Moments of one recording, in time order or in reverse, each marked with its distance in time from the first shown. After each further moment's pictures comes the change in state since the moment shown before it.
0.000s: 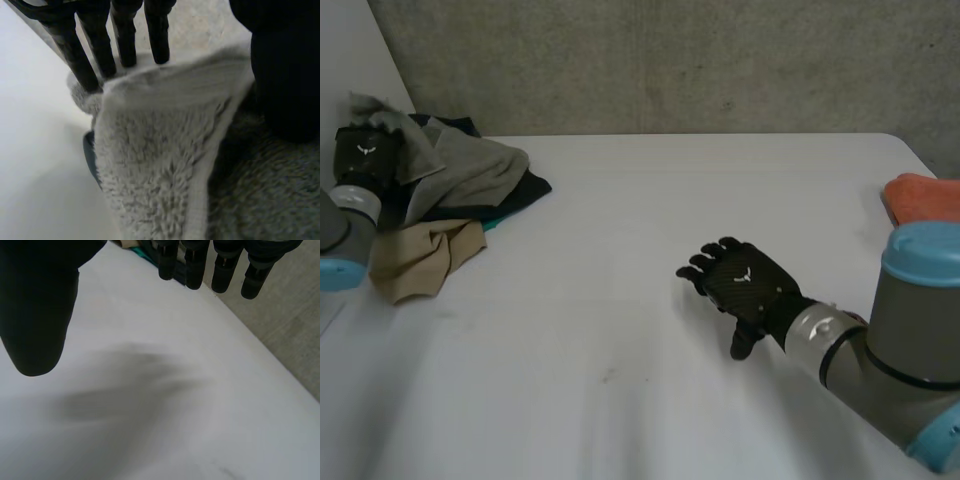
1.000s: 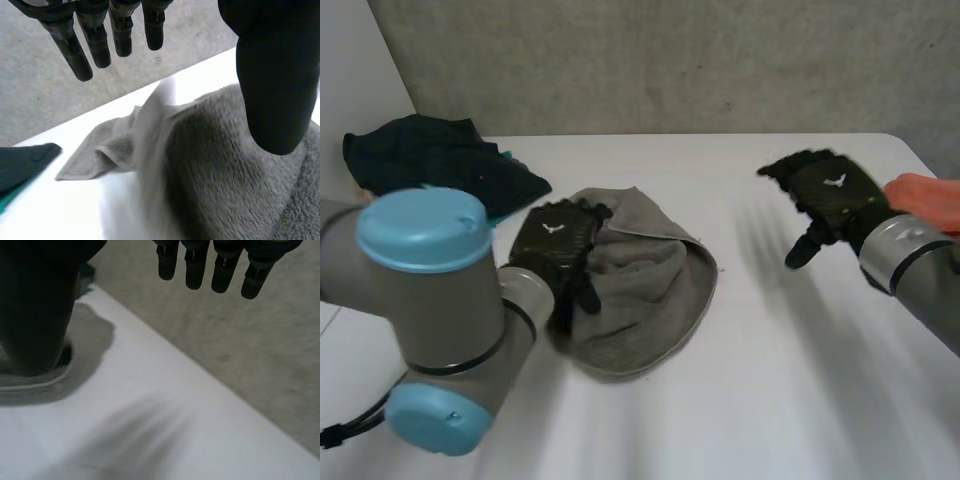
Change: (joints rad) left arm -0.722 0.669 -0.720 -0.334 -0.343 -0.371; right arm -0.195 -0.074 -0.166 0.052 0.034 0.227; left_hand -0.254 -0.205 -0.202 -0.218 -0.215; right_hand 0.000 0.000 0.000 0.000 0.000
